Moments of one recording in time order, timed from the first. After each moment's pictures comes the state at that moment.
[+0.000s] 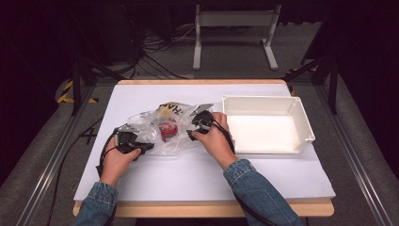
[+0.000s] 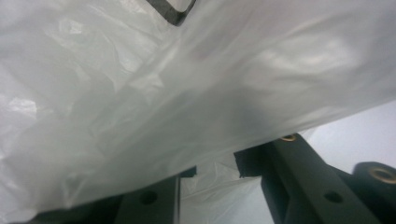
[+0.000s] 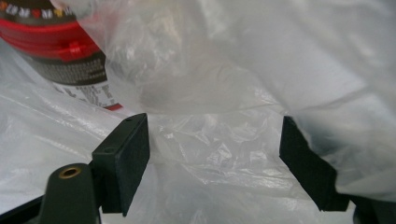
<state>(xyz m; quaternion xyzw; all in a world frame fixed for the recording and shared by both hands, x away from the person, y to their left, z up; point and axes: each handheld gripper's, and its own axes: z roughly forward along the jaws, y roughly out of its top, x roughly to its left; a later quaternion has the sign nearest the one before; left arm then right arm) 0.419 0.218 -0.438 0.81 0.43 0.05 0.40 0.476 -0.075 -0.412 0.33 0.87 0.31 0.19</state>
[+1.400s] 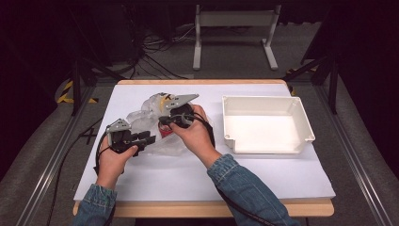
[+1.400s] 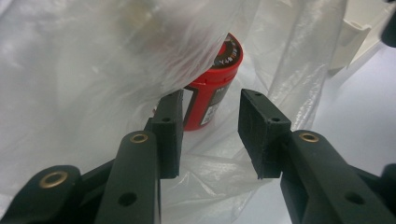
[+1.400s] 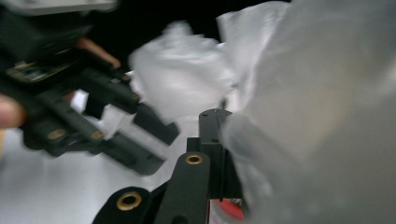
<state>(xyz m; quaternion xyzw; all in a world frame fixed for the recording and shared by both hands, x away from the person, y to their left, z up) 0.406 0.218 -0.411 0.78 0.39 0.08 0.48 0.456 -0.015 -0.350 0.22 0.85 0.47 0.12</state>
